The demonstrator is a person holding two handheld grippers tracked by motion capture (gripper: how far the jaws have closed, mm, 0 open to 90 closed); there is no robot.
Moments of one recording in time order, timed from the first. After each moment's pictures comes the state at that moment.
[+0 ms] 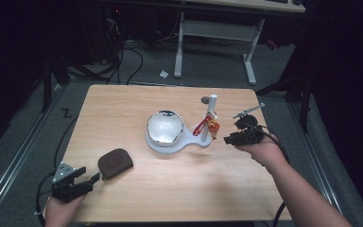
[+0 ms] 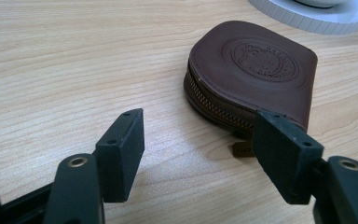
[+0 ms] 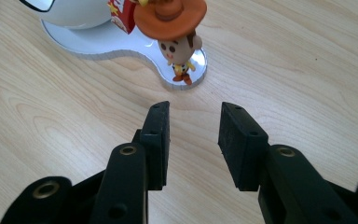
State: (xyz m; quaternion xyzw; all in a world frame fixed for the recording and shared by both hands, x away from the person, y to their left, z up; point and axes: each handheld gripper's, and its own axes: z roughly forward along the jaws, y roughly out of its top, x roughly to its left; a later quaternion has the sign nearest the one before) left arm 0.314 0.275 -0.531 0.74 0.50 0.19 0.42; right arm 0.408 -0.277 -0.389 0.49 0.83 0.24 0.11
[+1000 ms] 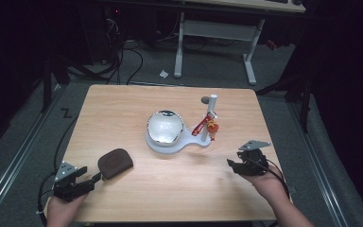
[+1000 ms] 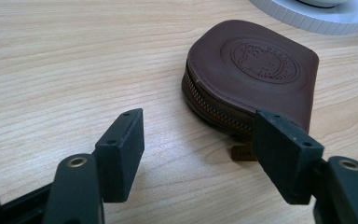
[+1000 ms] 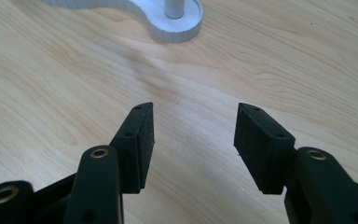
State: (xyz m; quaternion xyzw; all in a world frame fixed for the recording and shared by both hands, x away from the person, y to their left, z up) left arm 0.316 0.270 -0.532 0.73 0.50 0.19 0.42; right arm 0.340 -0.294 -0.461 0.46 0.82 0.27 0.20
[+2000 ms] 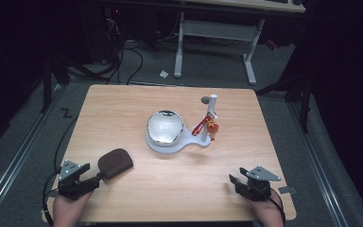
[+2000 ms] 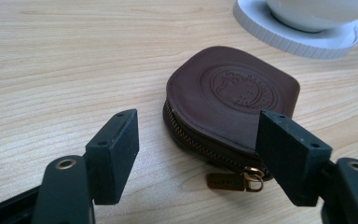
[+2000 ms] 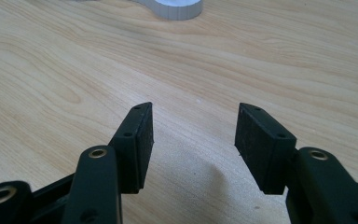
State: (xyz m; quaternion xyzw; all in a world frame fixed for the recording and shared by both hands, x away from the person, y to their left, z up) left arm 0.316 0.257 -0.523 0.71 0.51 0.20 0.44; right arm 0.284 -0.312 -0.522 0.47 0.76 0.37 0.26
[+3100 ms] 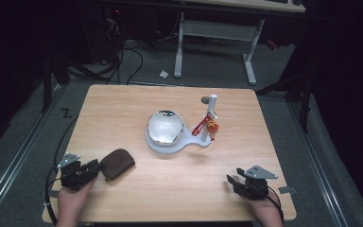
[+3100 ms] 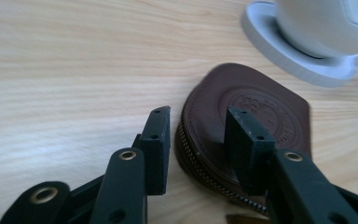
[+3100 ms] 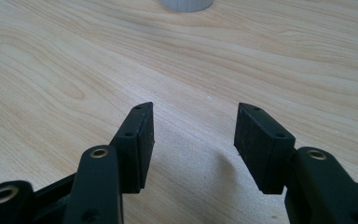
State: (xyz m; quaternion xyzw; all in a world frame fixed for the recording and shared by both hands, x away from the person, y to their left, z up) left arm 0.343 0.260 -0.530 0.68 0.55 0.12 0.47; right arm 0.290 -0.309 -0.528 0.46 0.77 0.37 0.24
